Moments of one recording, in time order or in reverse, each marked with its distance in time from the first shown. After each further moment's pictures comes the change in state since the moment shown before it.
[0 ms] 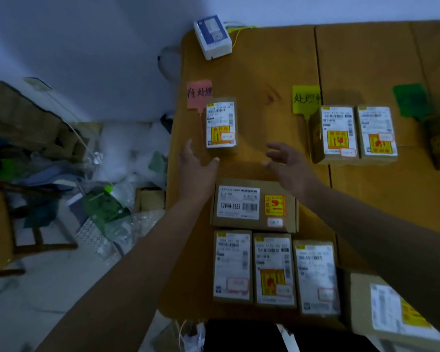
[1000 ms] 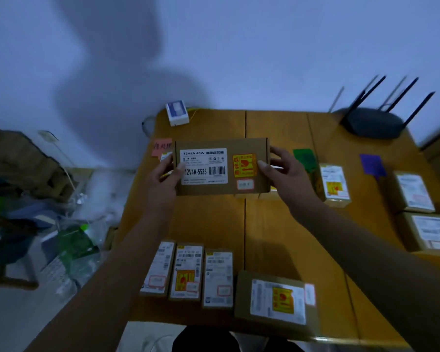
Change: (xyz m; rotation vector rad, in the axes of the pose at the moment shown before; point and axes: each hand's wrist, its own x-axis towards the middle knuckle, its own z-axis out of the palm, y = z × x) left_hand -0.195 0.165 0.007 -0.618 -0.024 0.222; right_hand -0.151 -0.060 -0.225 0.235 0.075 -0.390
